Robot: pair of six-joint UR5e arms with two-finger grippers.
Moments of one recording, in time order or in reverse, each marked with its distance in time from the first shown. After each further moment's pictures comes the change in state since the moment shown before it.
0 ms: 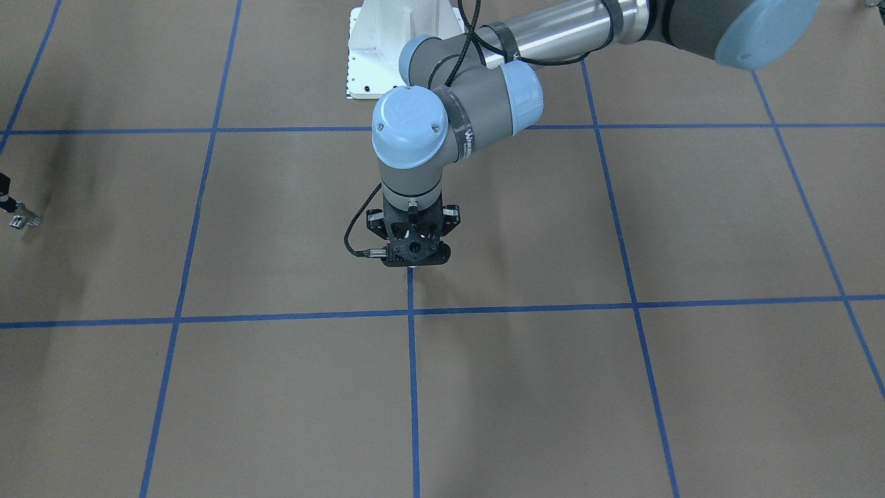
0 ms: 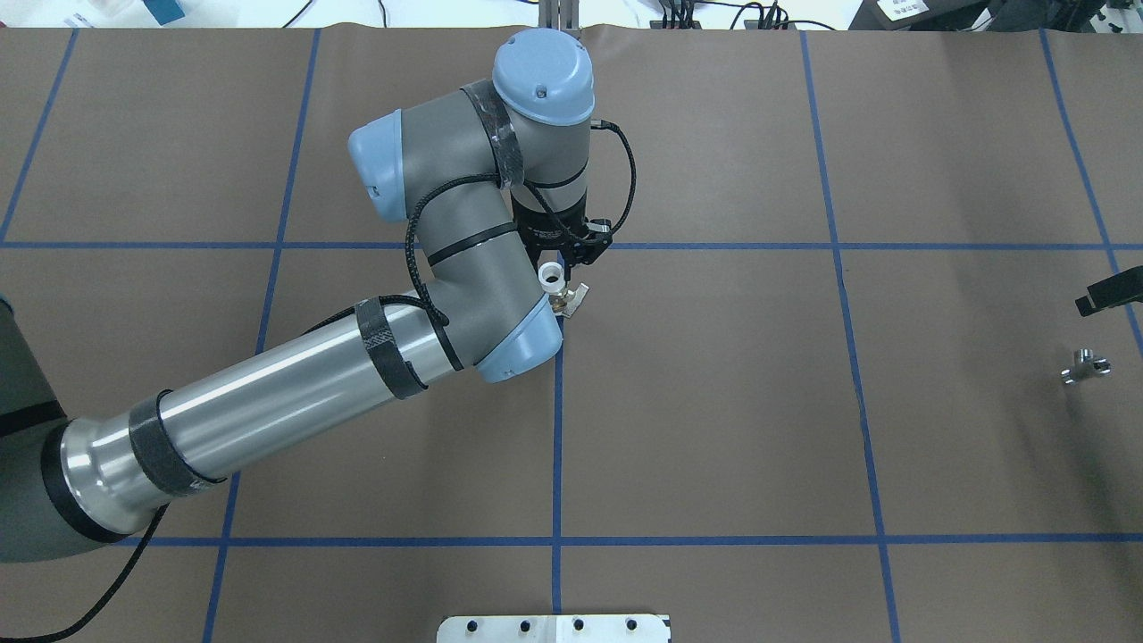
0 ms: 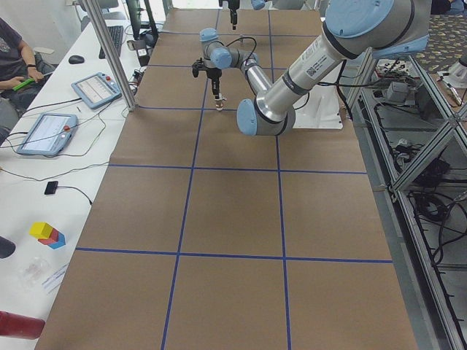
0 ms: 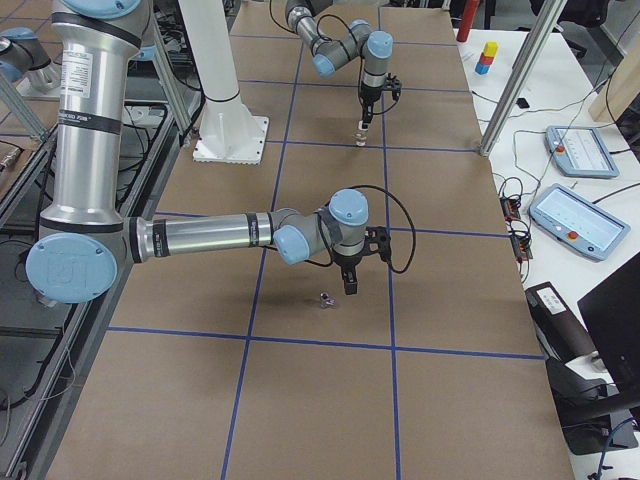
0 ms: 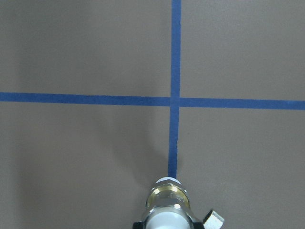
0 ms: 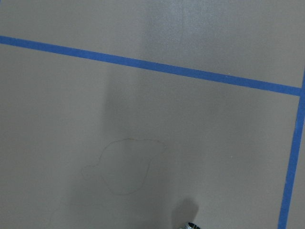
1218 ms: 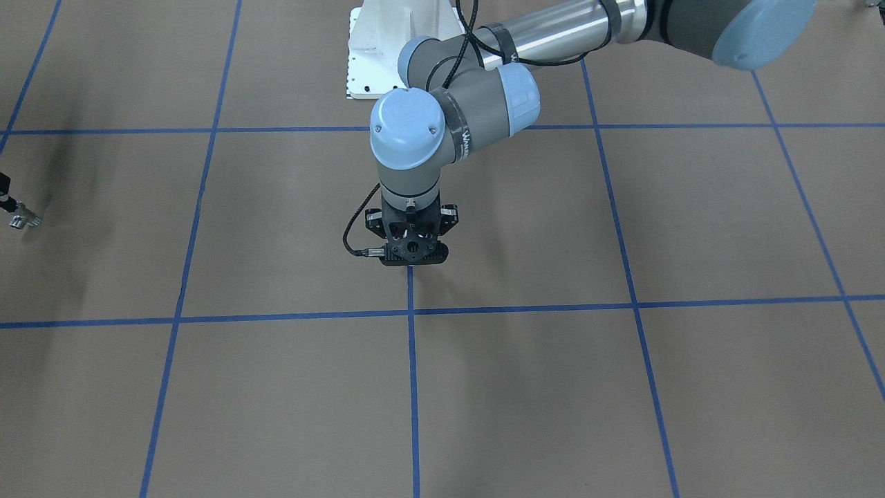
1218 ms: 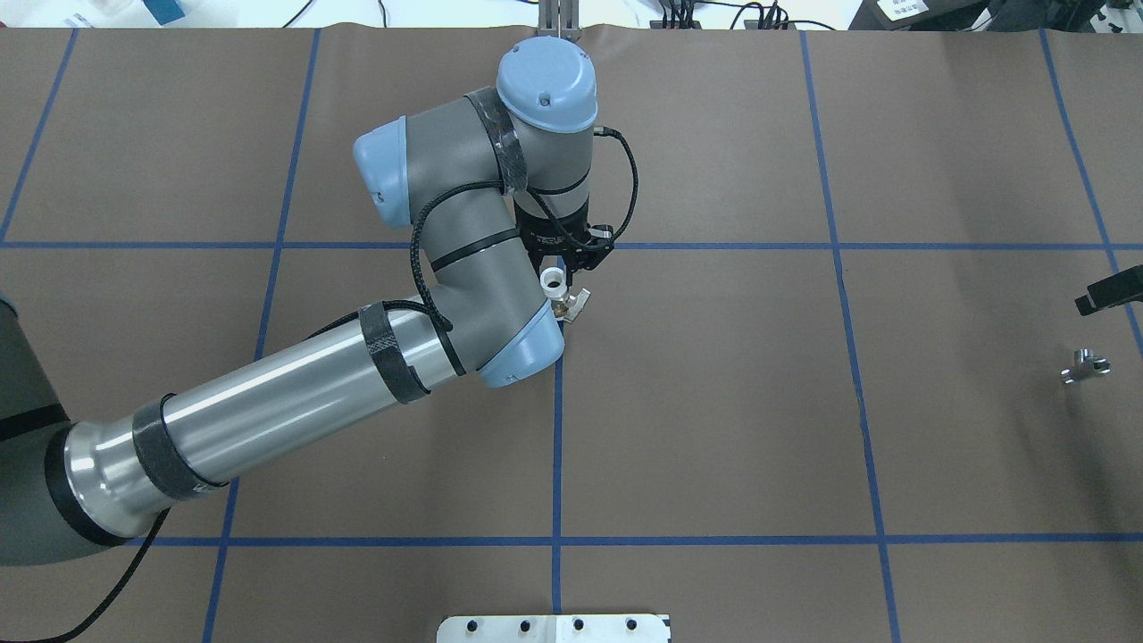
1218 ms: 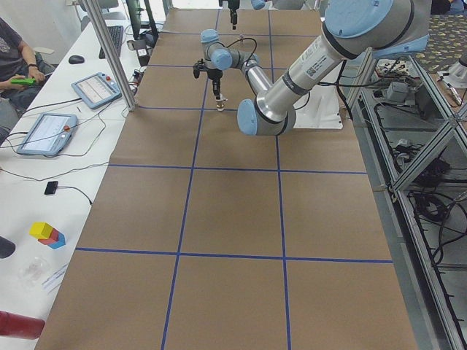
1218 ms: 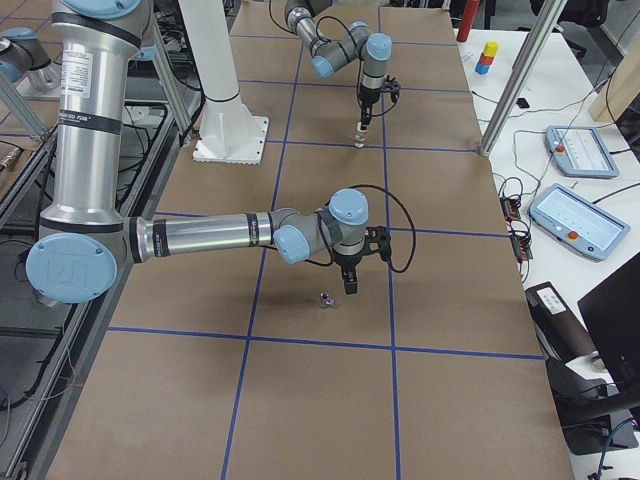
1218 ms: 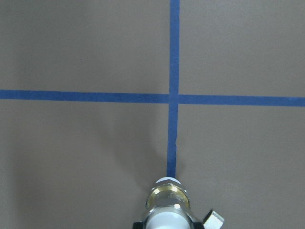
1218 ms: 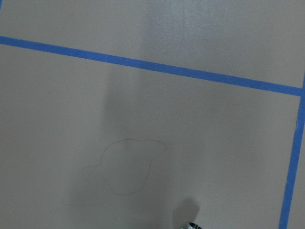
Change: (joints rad) left arm 0.009 0.000 0.005 -0.003 0.000 -0.003; right arm 0.001 0.000 0.003 0.000 0.002 0.001
